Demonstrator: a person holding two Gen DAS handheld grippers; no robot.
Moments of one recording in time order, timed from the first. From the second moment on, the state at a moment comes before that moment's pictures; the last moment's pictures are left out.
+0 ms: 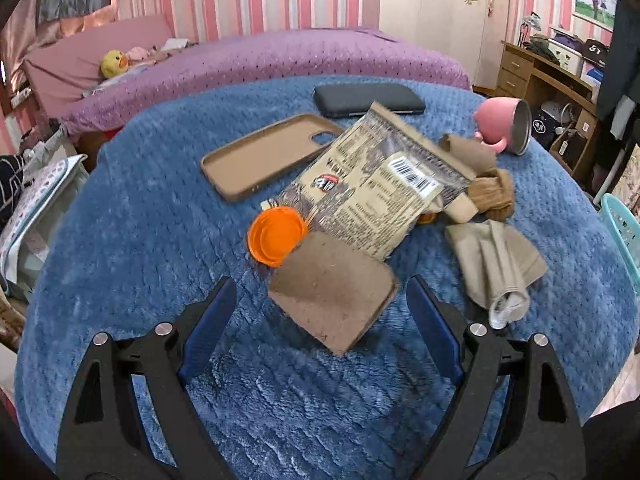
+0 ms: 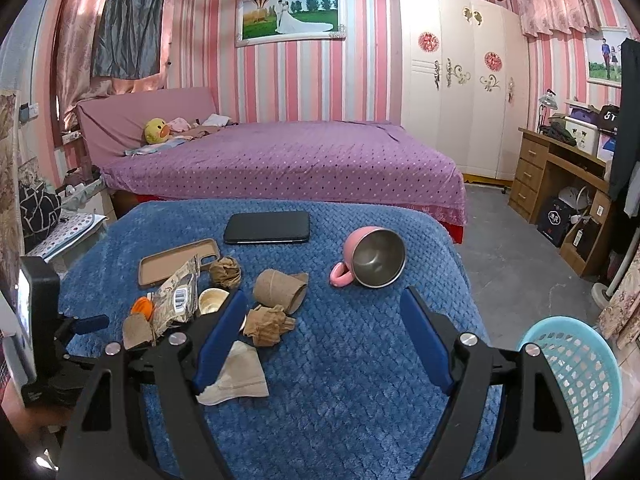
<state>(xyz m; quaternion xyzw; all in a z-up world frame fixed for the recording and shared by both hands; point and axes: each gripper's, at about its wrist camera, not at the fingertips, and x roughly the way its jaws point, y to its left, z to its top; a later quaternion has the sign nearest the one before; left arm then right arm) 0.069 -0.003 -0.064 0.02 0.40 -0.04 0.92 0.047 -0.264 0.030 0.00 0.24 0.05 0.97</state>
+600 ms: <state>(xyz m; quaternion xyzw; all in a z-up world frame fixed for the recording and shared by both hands) 0.055 0.019 -0.026 -0.02 0.33 -0.03 0.94 0.084 -0.230 -0.034 0.02 0.35 0.12 0.93</state>
